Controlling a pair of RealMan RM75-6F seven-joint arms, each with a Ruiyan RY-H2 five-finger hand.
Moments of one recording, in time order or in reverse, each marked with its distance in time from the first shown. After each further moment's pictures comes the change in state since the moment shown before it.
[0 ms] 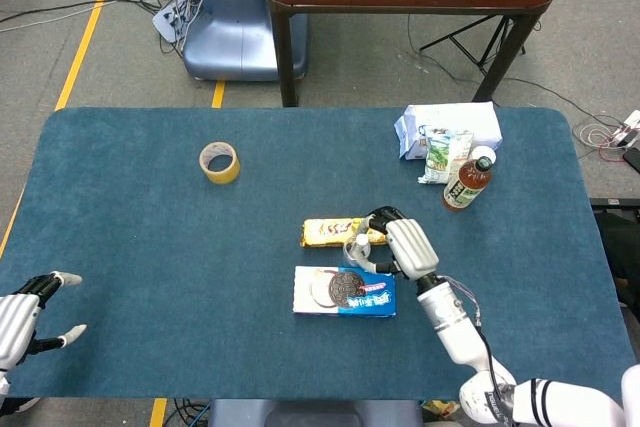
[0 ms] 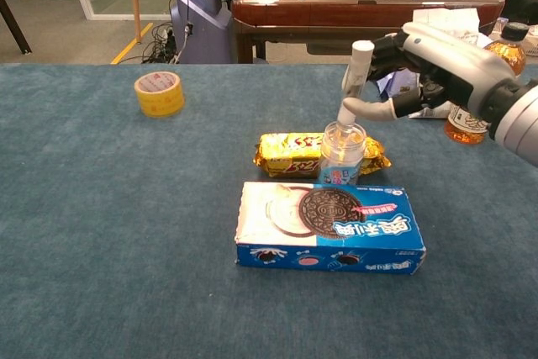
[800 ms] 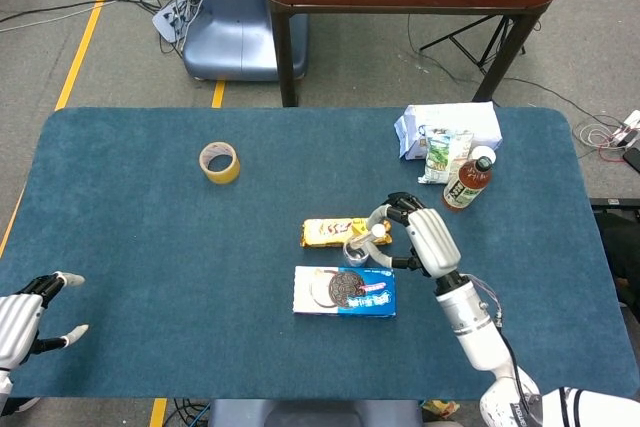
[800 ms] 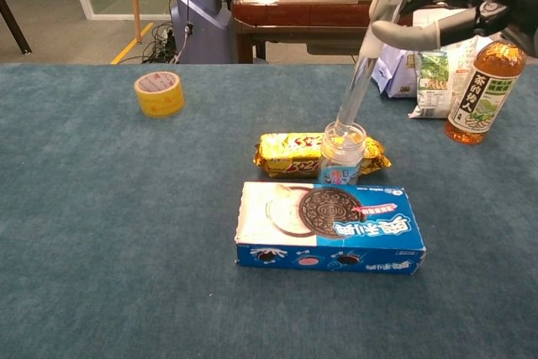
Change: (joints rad) left arm -0.003 -0.009 0.001 0.001 0.000 -0.004 0.019; right arm -0.044 0.146 0.034 -0.190 -0.059 0.089 0.050
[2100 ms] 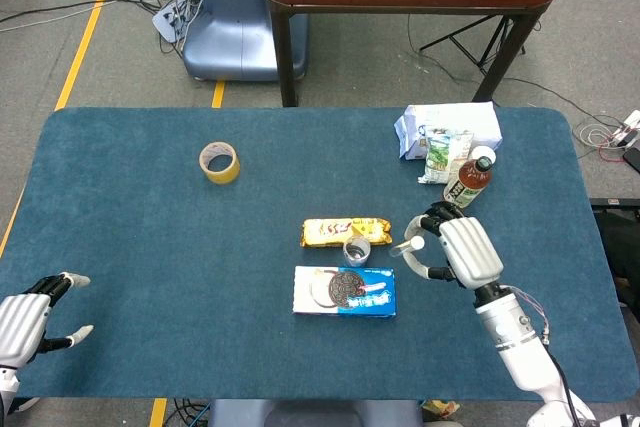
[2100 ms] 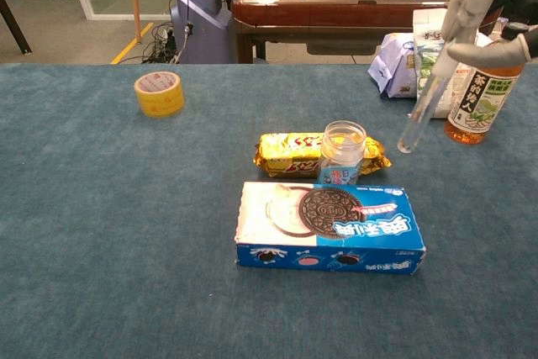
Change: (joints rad) left arm -0.009 -0.019 0.001 0.003 -0.004 -0.018 0.039; right arm -0.077 0.244 -0.052 -0.195 0.038 -0.010 -0.163
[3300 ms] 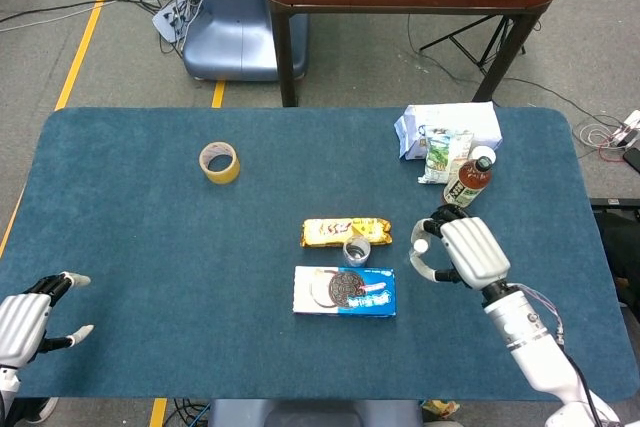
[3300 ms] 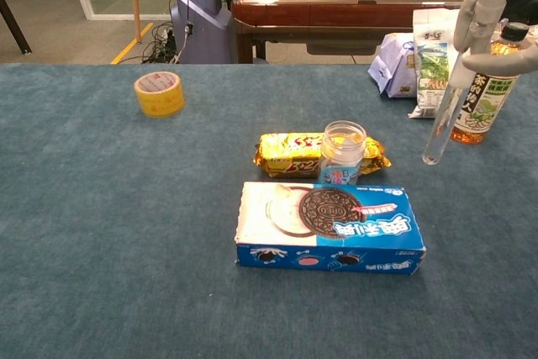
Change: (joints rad) left arm 0.001 -0.003 -0.002 0.003 0.001 0.004 0.000; right arm 0.026 0.128 -0.007 -0.084 0.088 -0.090 -0.186
